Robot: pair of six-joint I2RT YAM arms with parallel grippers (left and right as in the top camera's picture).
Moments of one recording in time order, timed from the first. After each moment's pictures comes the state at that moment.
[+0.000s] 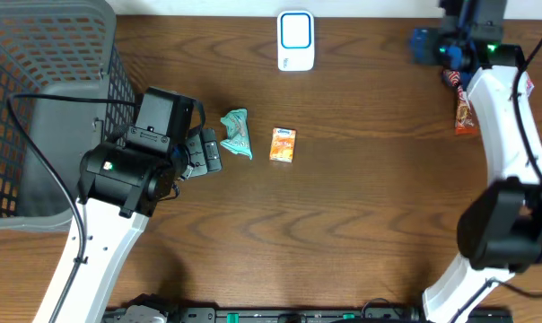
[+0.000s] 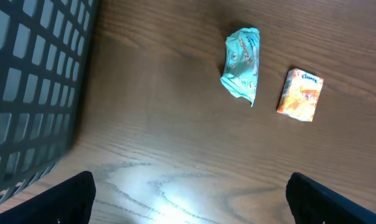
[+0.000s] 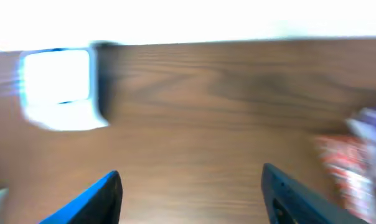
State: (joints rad) left arm -0.32 1.25 1.35 -1.19 -0.16 -0.49; right arm -0.04 1.92 1.76 -0.63 -0.18 0.03
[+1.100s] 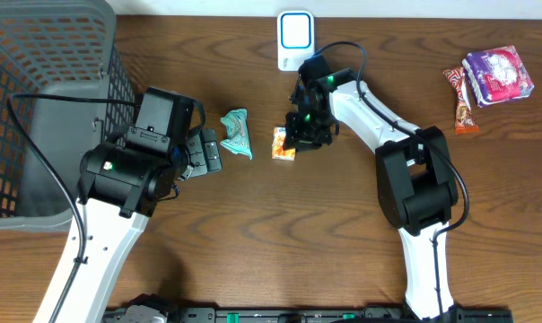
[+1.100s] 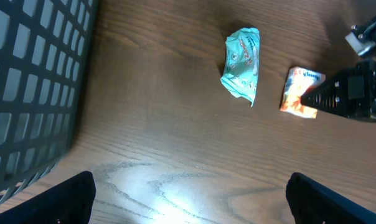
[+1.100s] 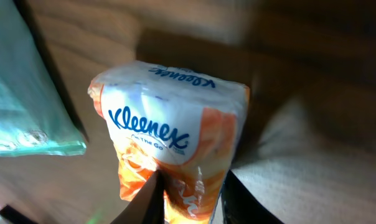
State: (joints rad) left arm -0.32 1.25 1.35 -1.19 -0.16 -0.49; right arm 0.41 2.29 1.77 -0.95 -0.45 0.36
